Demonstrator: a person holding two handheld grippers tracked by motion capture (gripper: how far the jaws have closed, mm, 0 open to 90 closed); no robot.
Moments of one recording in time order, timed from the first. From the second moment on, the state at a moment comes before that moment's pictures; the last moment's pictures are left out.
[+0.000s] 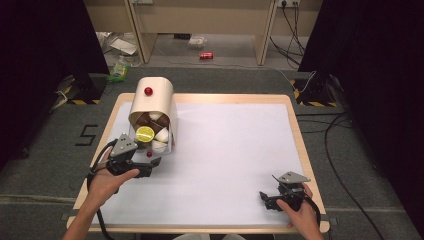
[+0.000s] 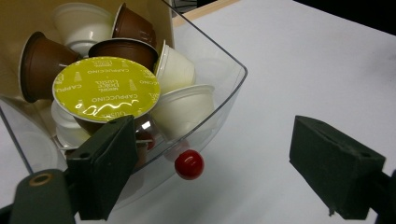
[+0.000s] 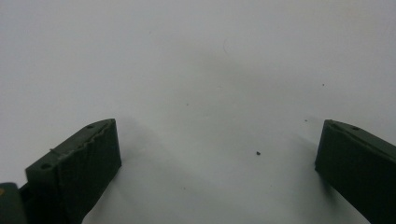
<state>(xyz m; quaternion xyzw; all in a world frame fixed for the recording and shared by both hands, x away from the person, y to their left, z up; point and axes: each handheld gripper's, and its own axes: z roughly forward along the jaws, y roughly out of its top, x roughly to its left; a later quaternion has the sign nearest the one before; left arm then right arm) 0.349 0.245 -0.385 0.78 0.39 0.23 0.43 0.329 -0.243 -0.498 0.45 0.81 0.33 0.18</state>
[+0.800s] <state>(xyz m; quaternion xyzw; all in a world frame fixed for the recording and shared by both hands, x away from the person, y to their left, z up) 0.345 0.247 -0.379 0.78 0.39 0.22 0.44 0.329 -0.243 -0.498 0.45 0.81 0.33 0.18</state>
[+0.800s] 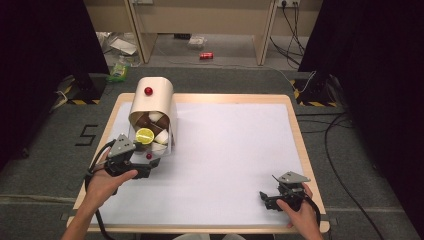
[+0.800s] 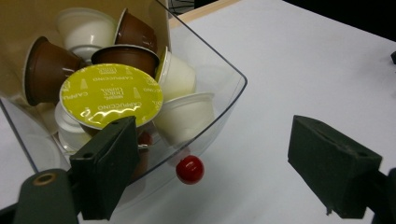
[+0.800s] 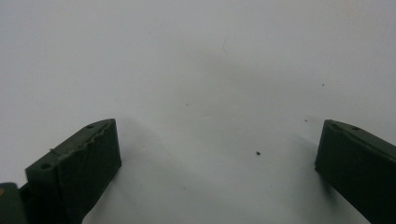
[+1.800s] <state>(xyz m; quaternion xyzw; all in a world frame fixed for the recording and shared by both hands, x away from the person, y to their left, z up) 0.386 0.256 -0.359 0.77 0.41 0.26 0.41 0.329 -0.243 -0.498 0.45 0.81 0.33 0.18</state>
